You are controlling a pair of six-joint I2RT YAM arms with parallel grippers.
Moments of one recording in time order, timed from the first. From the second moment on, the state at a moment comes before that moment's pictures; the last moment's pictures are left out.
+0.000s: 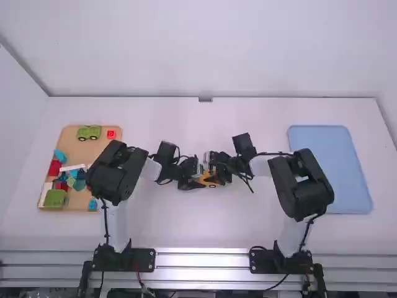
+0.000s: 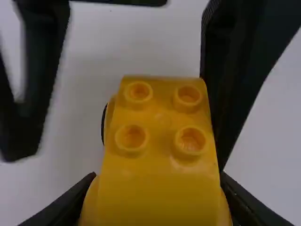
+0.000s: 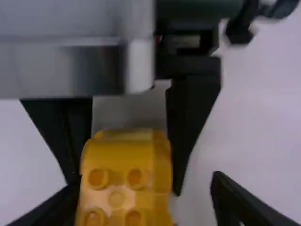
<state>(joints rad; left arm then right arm) -0.30 2.06 0.79 0.28 0.96 0.94 0.34 1.92 0.85 0.01 -0.88 -1.00</state>
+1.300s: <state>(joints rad) -0.14 1.69 0.79 -0.19 0.83 0.94 0.33 1.96 0.69 0.31 -0.90 -0.87</state>
